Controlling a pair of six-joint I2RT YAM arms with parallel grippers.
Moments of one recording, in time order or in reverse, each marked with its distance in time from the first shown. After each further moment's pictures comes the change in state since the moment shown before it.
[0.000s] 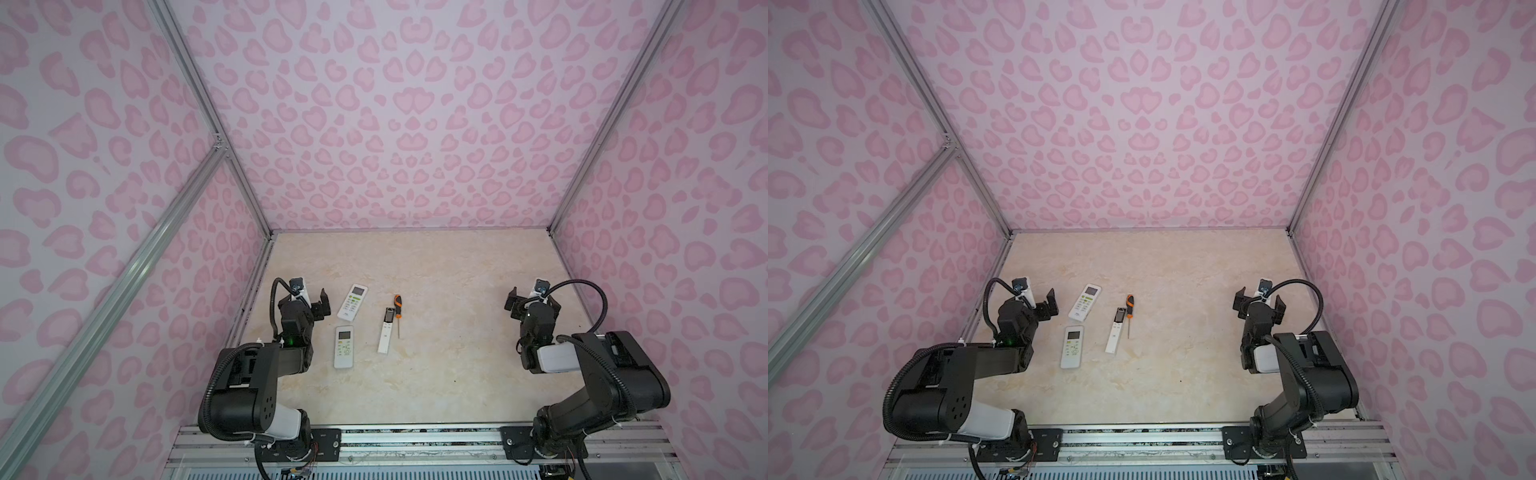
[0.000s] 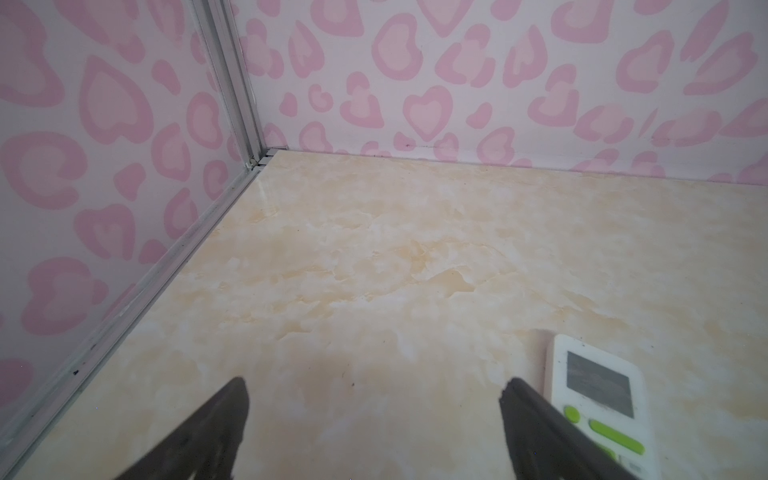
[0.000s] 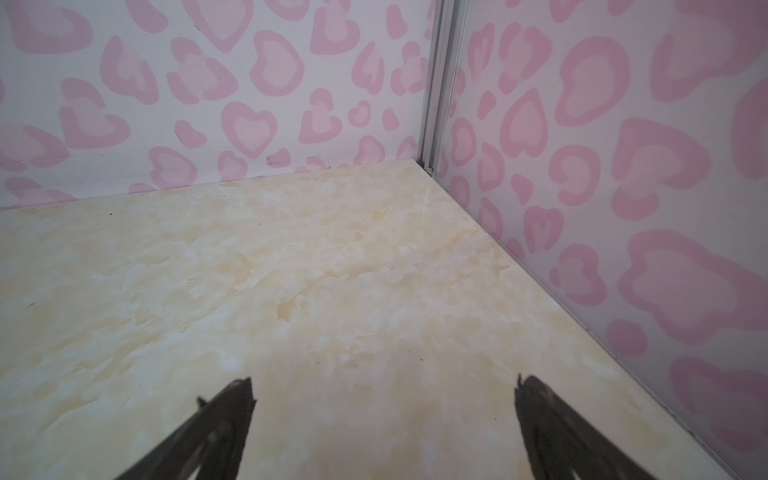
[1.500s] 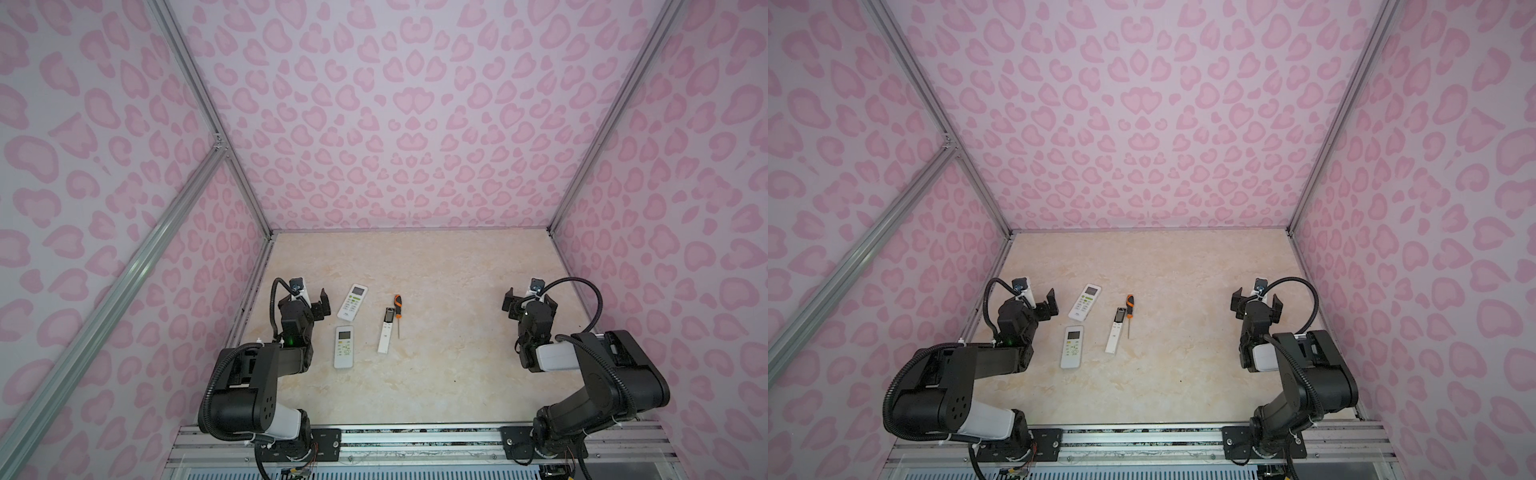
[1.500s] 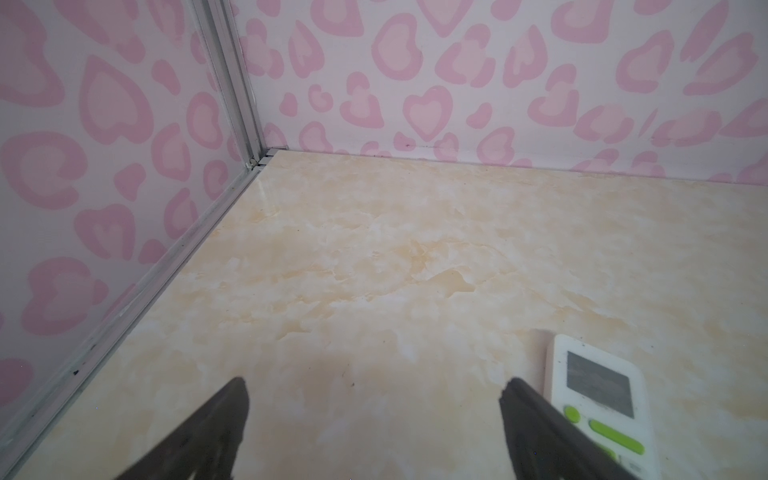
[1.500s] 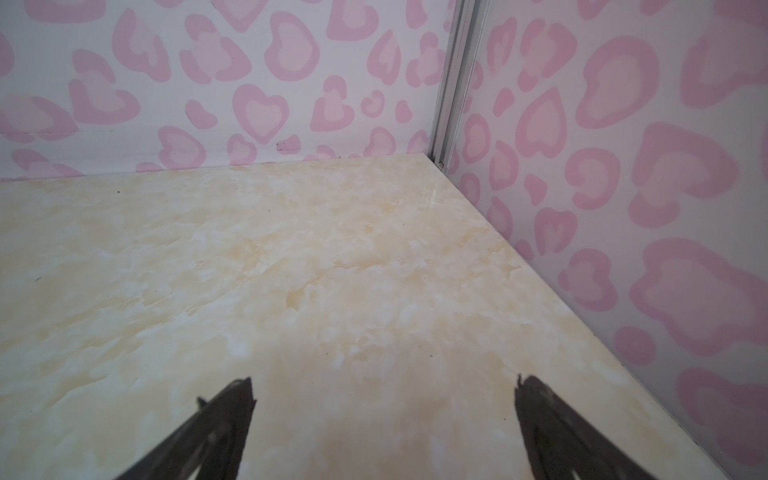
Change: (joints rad) left arm 0.000 0.000 0.000 0.000 0.000 0.000; right arm 0.017 0.002 0.015 -0.038 -0.005 -0.033
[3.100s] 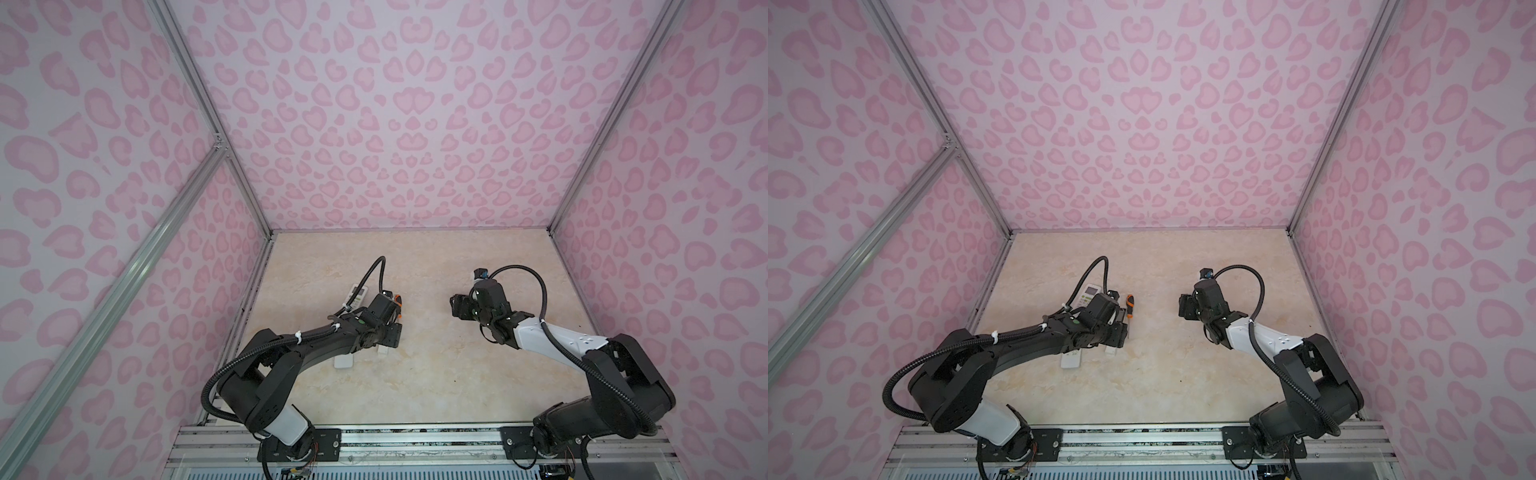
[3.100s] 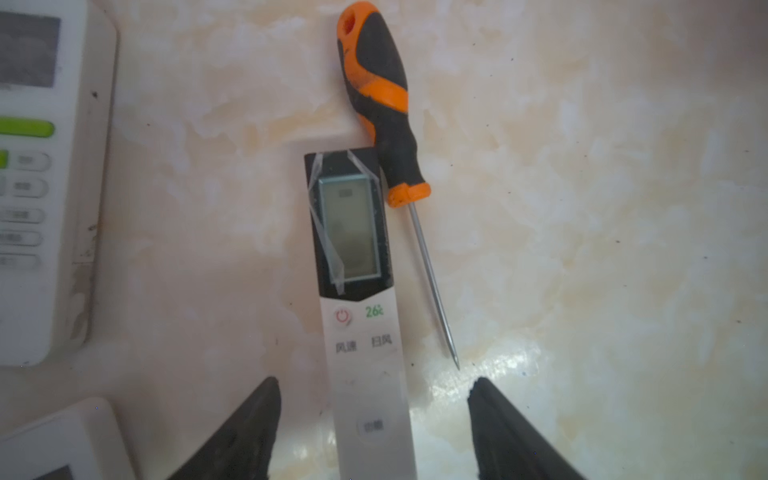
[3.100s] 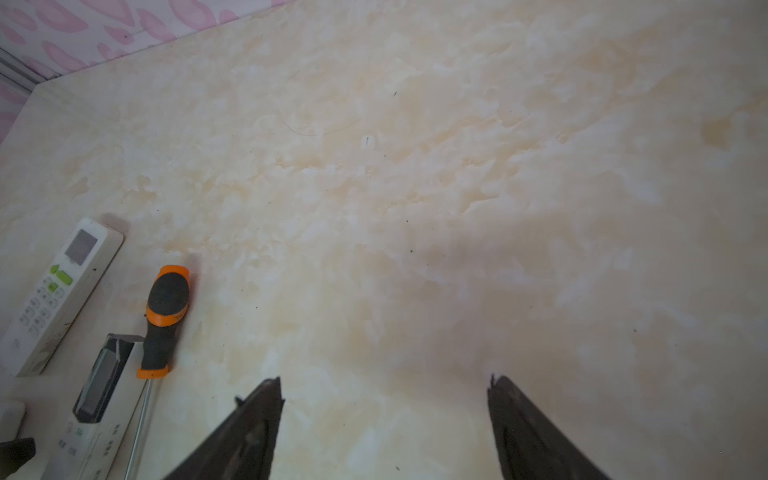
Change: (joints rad) left arm -0.707 0.109 0.500 -1.168 -0.014 -0.340; right arm 0.386 -0.077 0.403 -0.937 -0.324 0.442
